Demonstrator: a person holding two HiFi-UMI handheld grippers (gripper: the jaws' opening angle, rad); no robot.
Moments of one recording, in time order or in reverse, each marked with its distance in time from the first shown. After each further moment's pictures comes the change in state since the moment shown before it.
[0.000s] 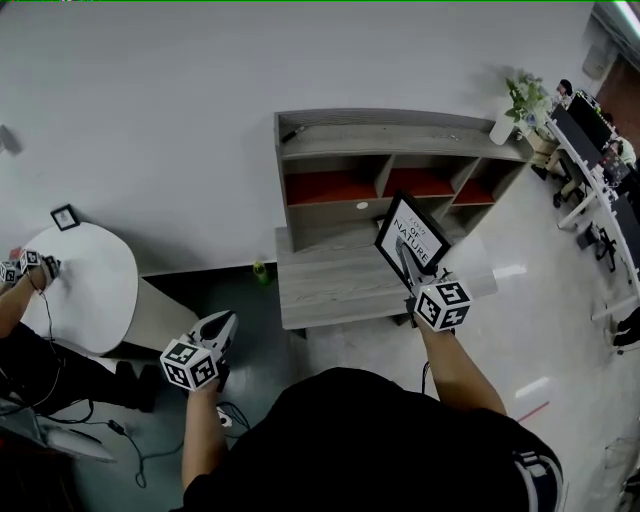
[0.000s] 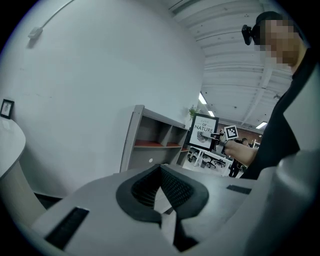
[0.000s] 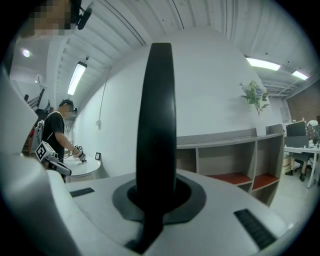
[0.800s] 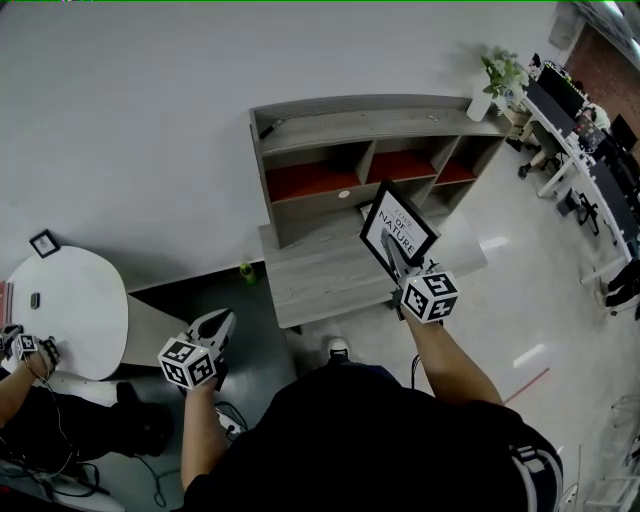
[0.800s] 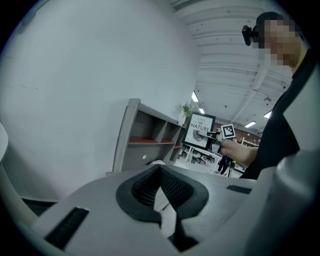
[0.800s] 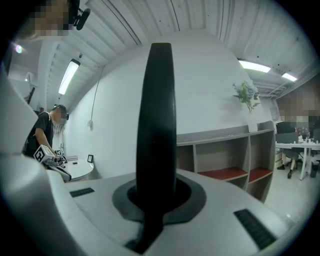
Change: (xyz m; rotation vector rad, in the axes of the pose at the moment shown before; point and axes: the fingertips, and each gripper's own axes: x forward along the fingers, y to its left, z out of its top) left arm 0.021 0.020 -0.004 0.020 0.058 -0.128; right arm 0.002 0.016 -0.013 0.045 -0.007 -0.101
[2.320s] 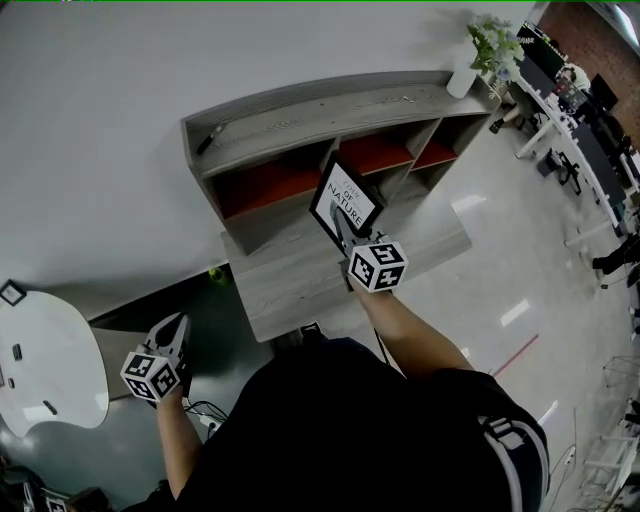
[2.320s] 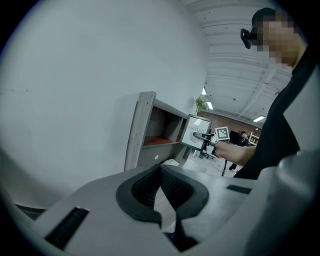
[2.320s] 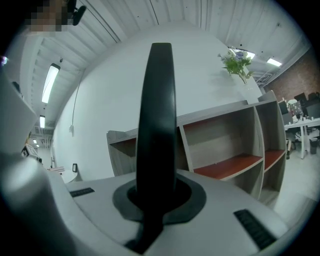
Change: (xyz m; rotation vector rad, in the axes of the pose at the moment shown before) left arm 0.066 0.077 0.043 0.014 0.079 0.077; right arm 0.142 -0.074 -0.038 0.143 -0.021 -0.059
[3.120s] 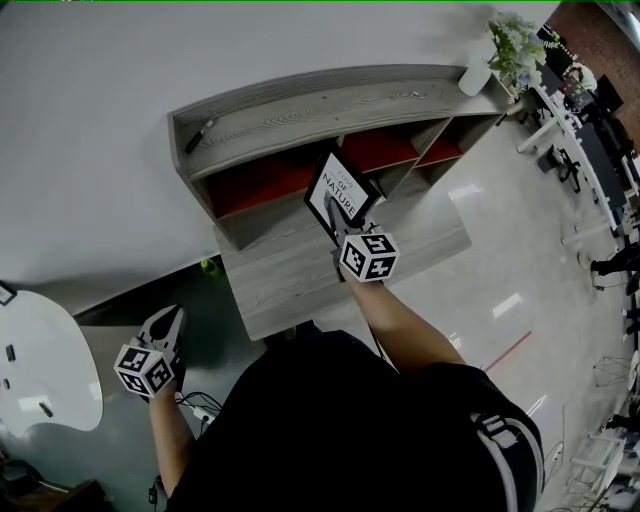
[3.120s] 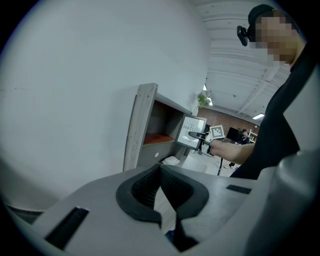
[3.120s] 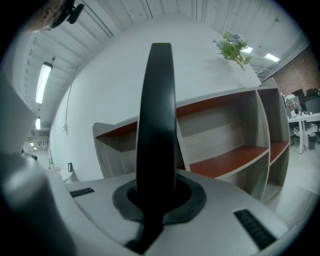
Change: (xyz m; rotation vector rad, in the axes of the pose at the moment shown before) left arm 0.040 0.012 0.005 0.005 0.052 -0.015; right arm 0.050 -0.029 -0.024 0.032 0.041 -0.021
